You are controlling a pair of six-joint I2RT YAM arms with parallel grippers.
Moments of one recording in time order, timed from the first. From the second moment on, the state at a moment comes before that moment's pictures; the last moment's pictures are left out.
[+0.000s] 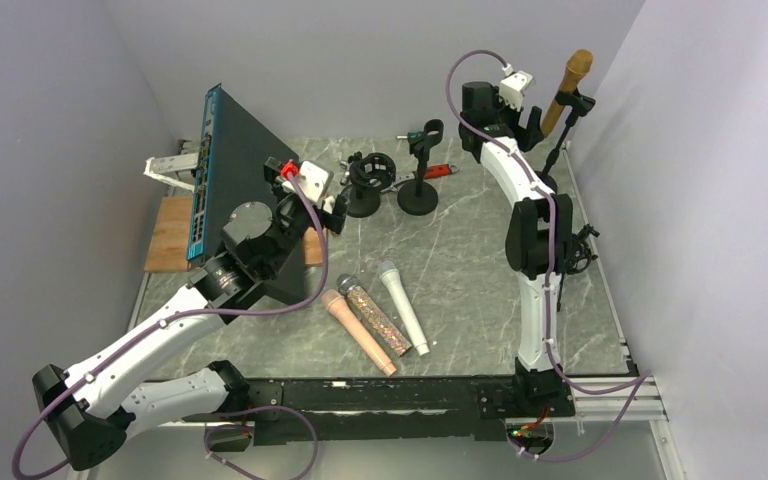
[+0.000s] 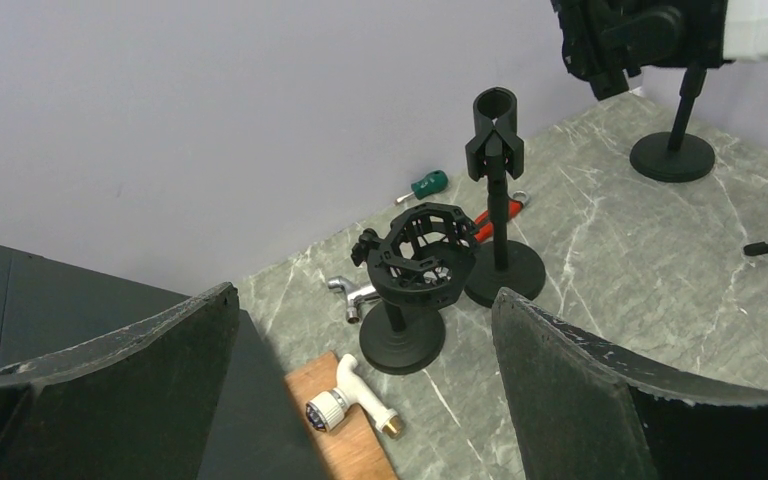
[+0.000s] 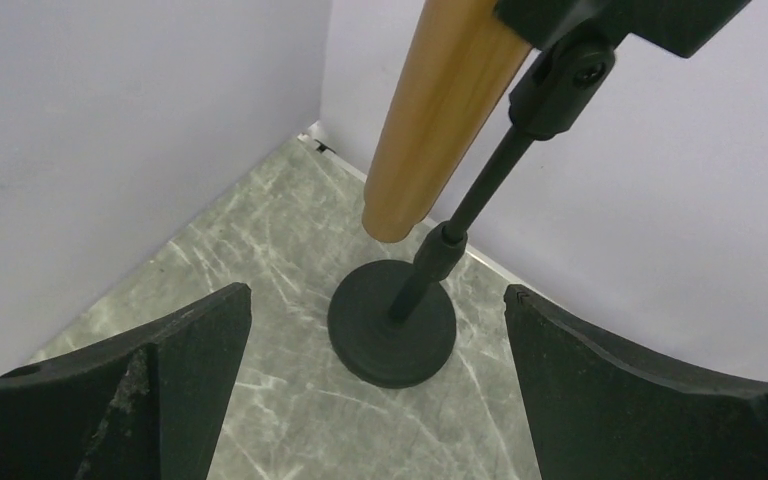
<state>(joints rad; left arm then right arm) -0.78 0.98 0.98 0.12 -0.33 0.24 0.20 2.26 2.11 -0.32 1.20 0.27</state>
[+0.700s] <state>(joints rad) -0.78 0.98 0.97 0.12 -0.31 0.24 0.12 2.36 2.07 0.04 1.12 -0.07</state>
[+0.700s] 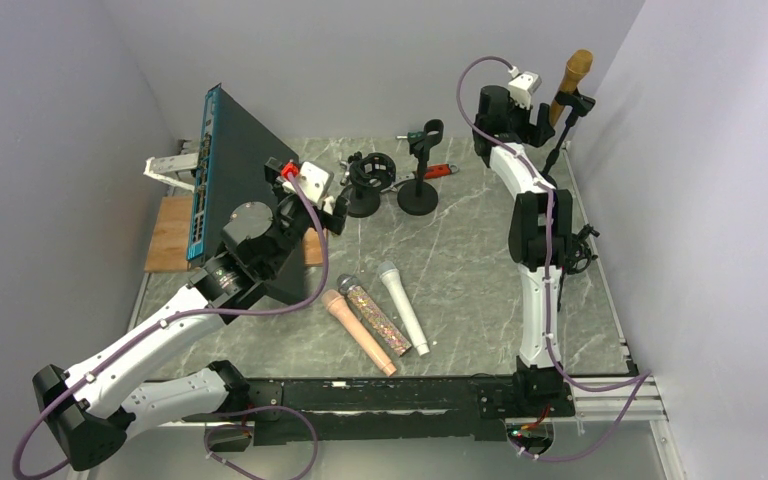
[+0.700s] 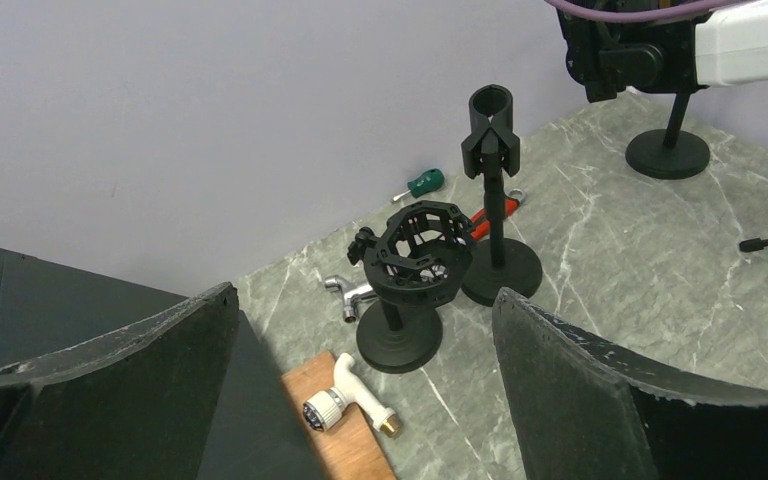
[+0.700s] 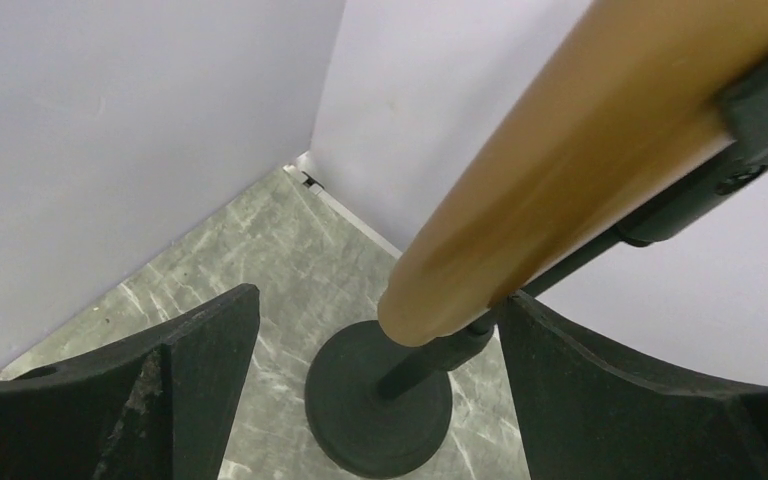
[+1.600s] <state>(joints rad) -0.75 0.98 0.97 0.13 -0.30 0.20 0.11 2.39 2.01 0.05 0.99 -0.09</state>
